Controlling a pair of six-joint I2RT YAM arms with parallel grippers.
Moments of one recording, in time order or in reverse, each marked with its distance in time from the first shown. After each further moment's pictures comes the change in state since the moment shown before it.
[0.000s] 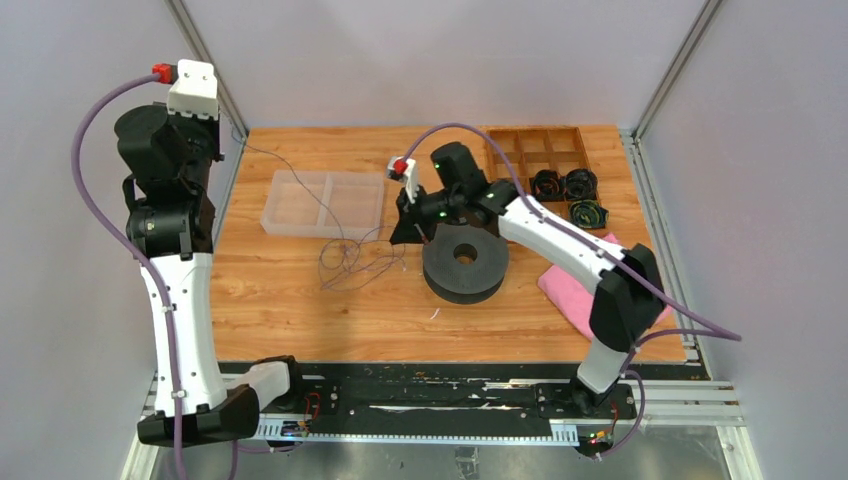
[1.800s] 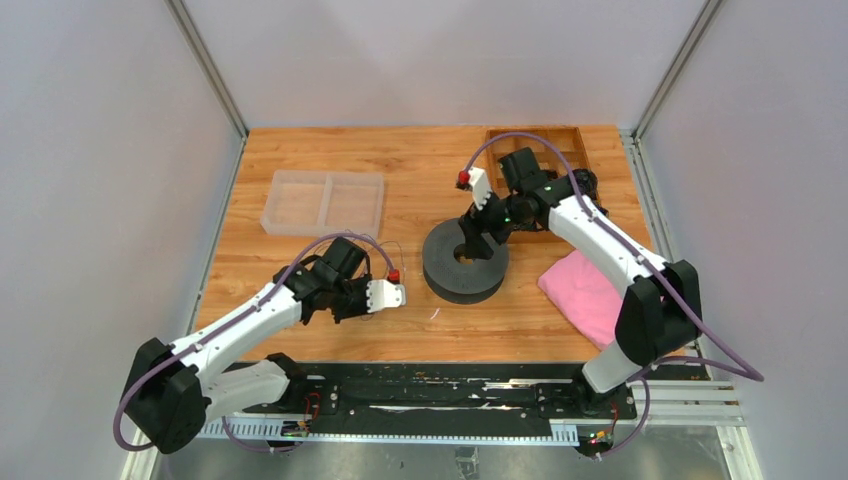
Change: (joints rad) left arm -0.777 -0.053 -0.933 -0.185 0.314 0.431; right arm -0.298 -0.127 -0.194 -0.329 0.185 -0.298
